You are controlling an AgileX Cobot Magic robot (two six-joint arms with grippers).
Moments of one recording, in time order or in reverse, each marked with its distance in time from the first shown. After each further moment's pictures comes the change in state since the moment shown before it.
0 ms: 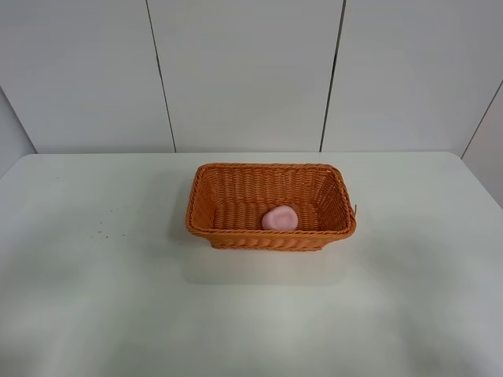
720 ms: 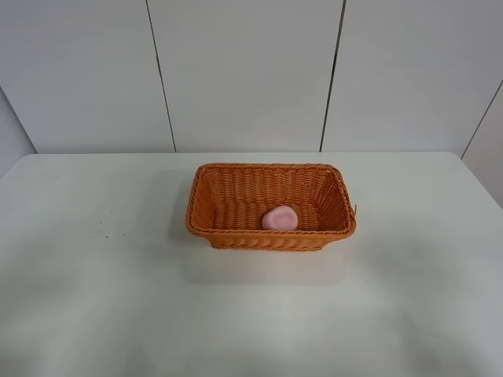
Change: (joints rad) left arm -0.001 -0.286 0.003 0.000 0.002 0.000; right arm 0.000 0.000 0.000 0.000 0.000 0.000
